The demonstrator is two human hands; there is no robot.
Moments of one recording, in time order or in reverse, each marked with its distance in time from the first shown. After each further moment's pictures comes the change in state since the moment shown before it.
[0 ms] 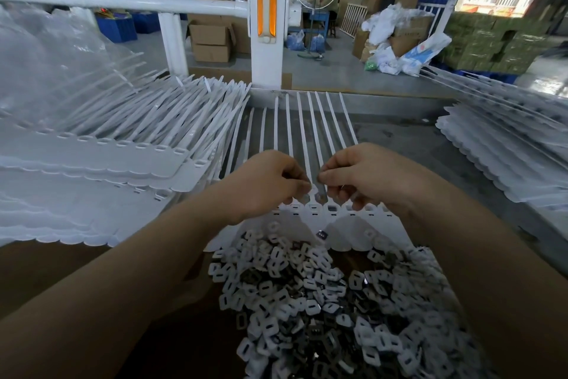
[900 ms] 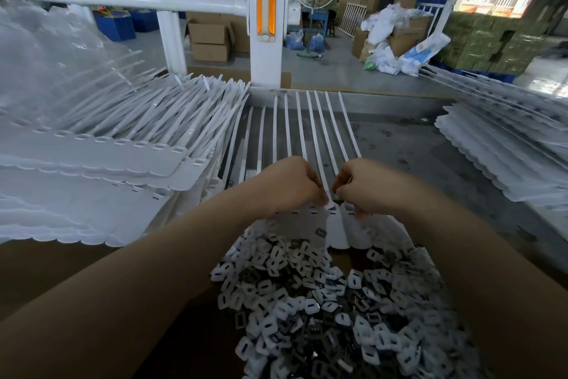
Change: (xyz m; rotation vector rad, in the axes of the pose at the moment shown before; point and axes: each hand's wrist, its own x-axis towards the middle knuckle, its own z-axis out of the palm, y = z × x) left_hand 0.029 0.007 0.023 0.045 -0.101 -0.119; right_hand 0.012 0.014 0.007 -0.427 0.075 0.181
